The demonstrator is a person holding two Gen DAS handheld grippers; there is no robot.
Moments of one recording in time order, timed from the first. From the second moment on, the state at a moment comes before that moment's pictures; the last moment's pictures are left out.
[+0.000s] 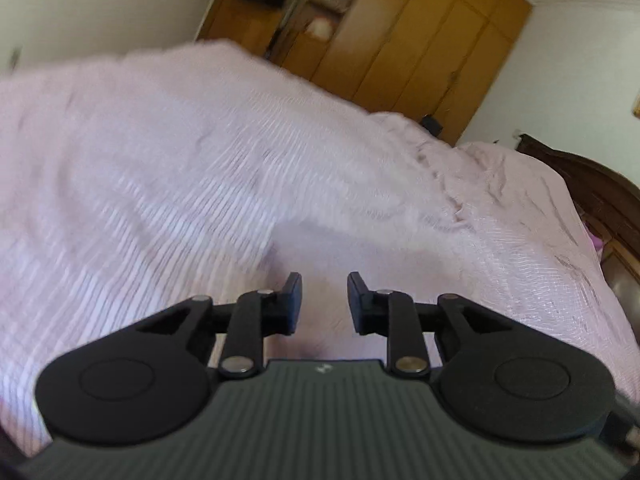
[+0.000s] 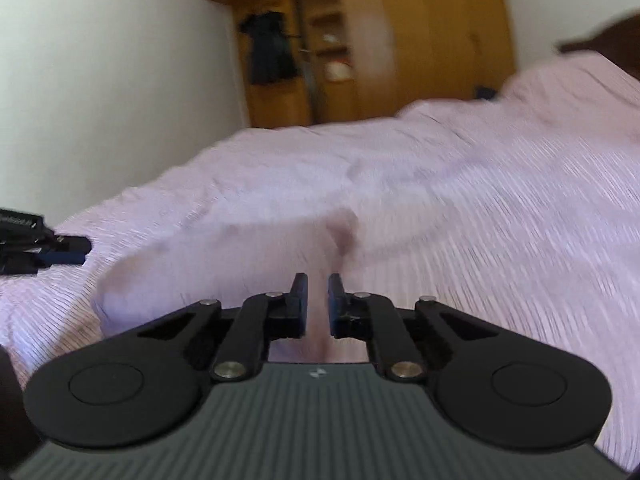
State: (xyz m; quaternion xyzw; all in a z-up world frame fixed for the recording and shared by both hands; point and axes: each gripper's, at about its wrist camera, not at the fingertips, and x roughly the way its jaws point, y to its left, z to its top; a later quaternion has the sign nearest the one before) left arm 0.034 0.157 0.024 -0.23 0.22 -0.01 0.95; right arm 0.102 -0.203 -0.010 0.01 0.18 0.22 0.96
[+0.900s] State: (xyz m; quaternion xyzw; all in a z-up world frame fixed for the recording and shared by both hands) left arm 0.098 0.122 -0.041 -0.17 0.29 0.00 0.94; right arm 0.142 -0.149 -0.055 0.00 0.21 0.24 0.95
